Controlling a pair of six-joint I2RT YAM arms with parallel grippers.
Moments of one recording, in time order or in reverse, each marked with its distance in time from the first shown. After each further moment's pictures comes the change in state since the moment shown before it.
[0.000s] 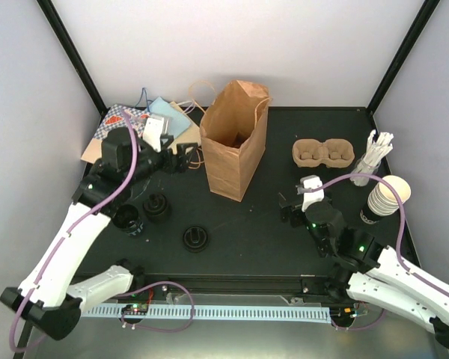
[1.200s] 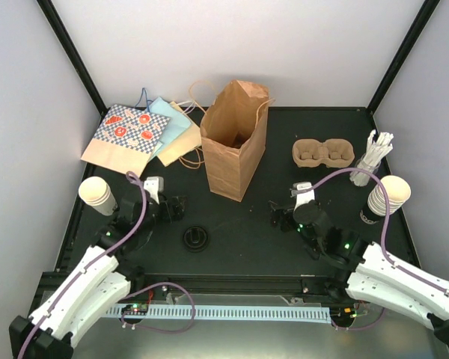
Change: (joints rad) left arm 0.000 -0.446 -0.808 0.161 -0.173 -0.229; right arm 0.000 0.043 -0.128 0.105 -0.122 0.224
